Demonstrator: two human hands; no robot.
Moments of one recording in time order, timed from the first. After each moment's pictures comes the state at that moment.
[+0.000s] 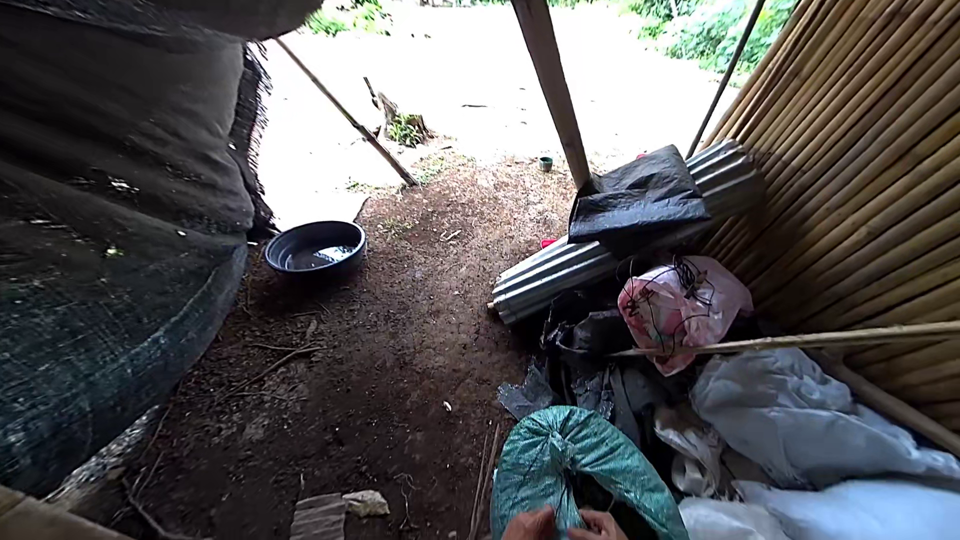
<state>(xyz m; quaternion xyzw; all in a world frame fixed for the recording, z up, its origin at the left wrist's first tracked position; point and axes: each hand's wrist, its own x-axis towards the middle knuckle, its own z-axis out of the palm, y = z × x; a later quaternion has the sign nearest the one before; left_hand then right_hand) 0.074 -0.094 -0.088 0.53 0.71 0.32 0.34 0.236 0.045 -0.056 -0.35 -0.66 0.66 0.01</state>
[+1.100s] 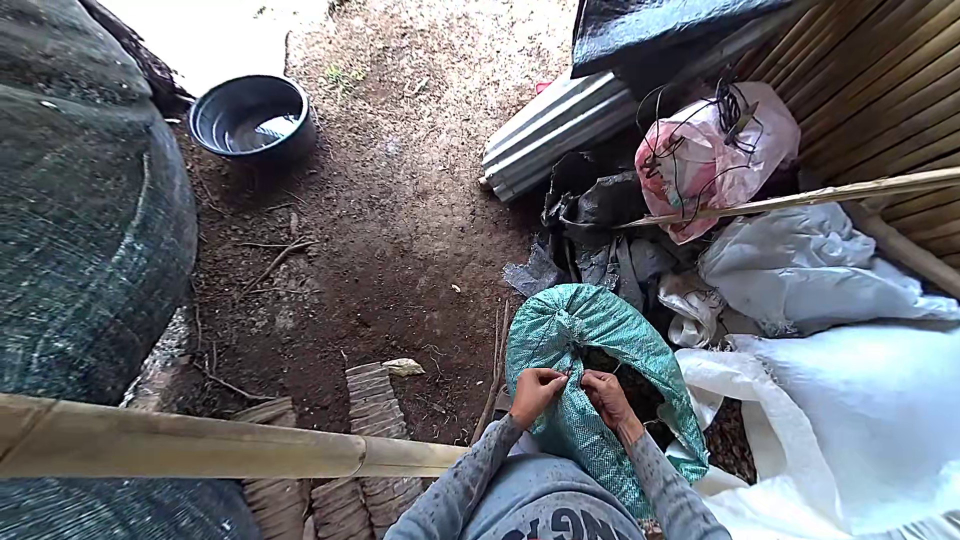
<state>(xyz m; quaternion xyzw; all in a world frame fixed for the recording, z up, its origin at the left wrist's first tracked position) 0.059 -0.078 -0.064 0.23 0.68 0.47 0.51 0.202 0.027 -0.057 -0.47 -0.42 0.76 0.15</state>
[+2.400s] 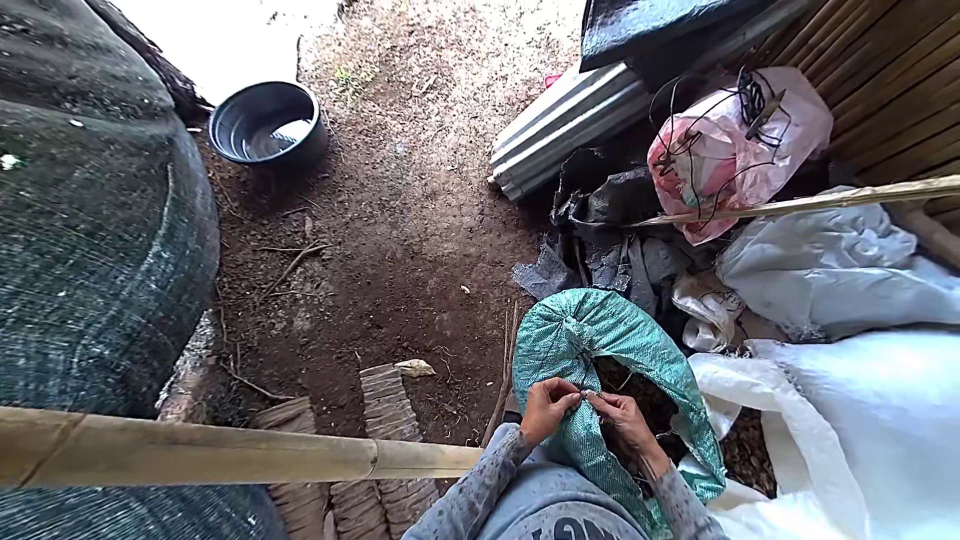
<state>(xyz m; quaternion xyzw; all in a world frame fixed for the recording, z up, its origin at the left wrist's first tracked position) 0.066 -0.074 -0.068 0.24 0.62 0.53 0.52 0.225 0.026 -0.052 -0.48 -0.45 0.74 0.11</state>
